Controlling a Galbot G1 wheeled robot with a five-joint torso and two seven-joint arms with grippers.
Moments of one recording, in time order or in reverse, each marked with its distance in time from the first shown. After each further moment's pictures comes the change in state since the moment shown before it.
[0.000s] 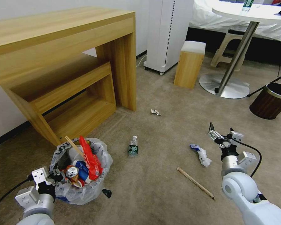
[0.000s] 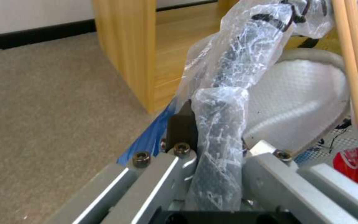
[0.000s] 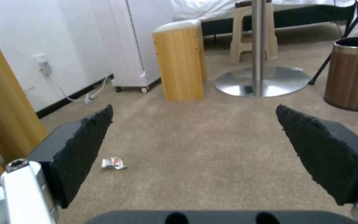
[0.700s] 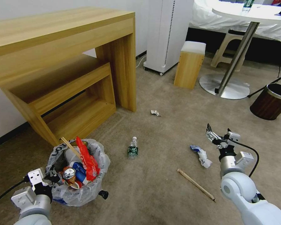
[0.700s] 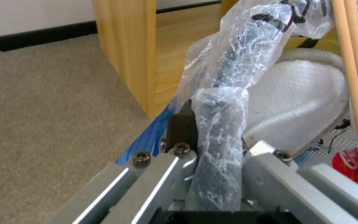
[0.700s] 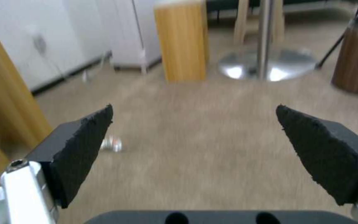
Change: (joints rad) left arm 0.000 0.005 -0.005 -0.004 -0.012 0.006 -0.011; right arm 0.028 -0.024 -0.054 -0.020 0.036 -0.086 0.022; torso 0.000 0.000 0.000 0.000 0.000
